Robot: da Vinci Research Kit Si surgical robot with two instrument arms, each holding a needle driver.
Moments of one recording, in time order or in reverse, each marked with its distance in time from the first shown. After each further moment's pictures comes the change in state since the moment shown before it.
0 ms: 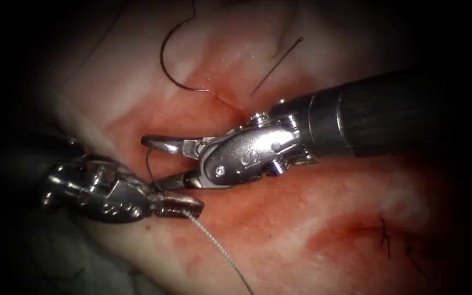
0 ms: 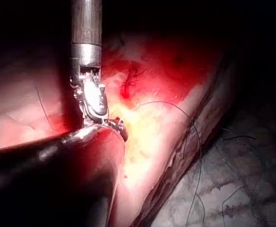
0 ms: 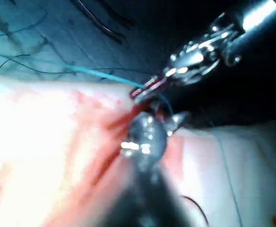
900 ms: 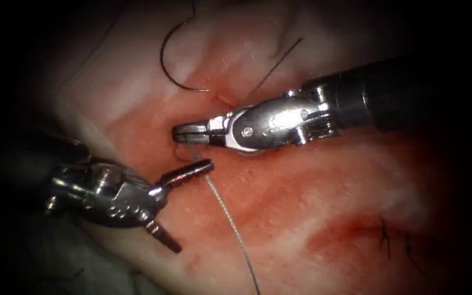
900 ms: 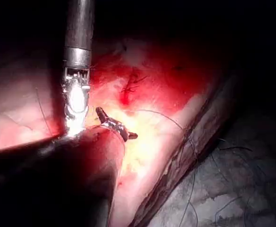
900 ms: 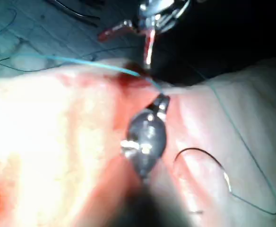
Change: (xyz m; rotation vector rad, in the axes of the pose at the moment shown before) right arm -0.006 0.004 -0.004 -0.034 -0.153 0.434; left arm 0.002 -0.001 0.000 0.085 0.007 -0.141
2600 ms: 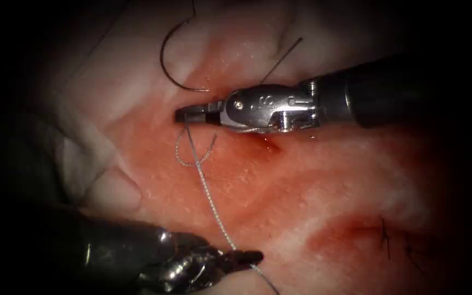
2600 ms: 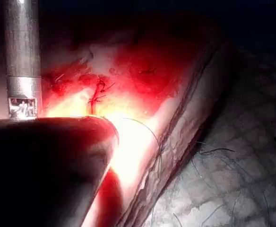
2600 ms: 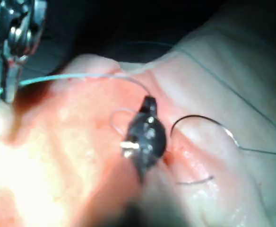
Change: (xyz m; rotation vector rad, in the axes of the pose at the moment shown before) right arm -0.005 0.001 0.001 0.058 -0.099 0.224; left arm 0.004 0.003 0.005 0.018 -0.189 0.435
